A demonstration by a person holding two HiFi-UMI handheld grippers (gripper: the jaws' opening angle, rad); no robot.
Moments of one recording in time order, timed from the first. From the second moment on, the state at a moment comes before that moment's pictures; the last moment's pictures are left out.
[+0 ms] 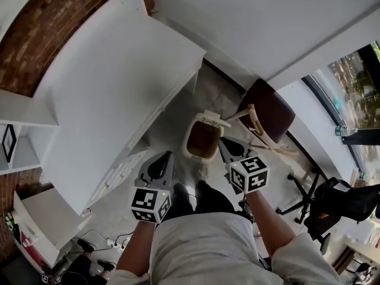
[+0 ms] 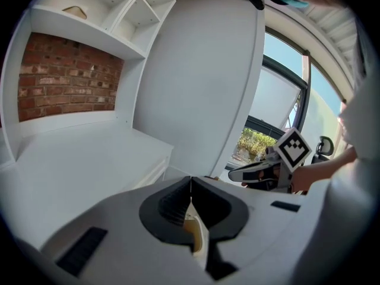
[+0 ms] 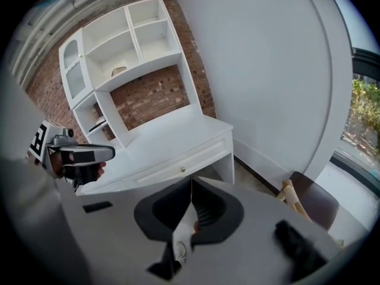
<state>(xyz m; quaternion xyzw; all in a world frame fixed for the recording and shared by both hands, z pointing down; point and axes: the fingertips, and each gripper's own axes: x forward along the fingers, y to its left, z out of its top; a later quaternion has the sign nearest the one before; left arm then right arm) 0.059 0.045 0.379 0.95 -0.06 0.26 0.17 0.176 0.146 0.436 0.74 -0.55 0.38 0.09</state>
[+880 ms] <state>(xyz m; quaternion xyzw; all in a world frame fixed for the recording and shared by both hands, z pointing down) 0.052 0.043 0.285 0.96 -0.06 0.22 0.14 0.146 0.131 0.289 0.75 -0.59 0.29 0.06</state>
